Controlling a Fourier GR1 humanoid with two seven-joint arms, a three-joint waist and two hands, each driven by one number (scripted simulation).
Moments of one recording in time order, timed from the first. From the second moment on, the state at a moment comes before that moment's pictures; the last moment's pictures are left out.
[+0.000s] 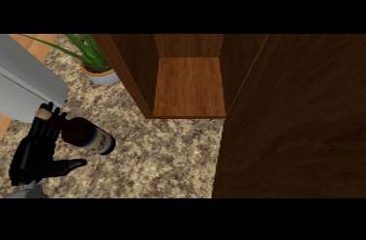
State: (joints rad) left arm -0.05 0.18 0.33 -1.24 0.24 -0.29 -0.28; right arm -0.07 -0.05 0.14 -2.47 -0.09 0.07 0.56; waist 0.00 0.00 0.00
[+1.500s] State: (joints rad) left arm -0.34 0.22 0.33 -0.42 0.17 -0.44 -0.74; right arm -0.09 -0.03 0.16 -2.47 -0.07 0.06 0.59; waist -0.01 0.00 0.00
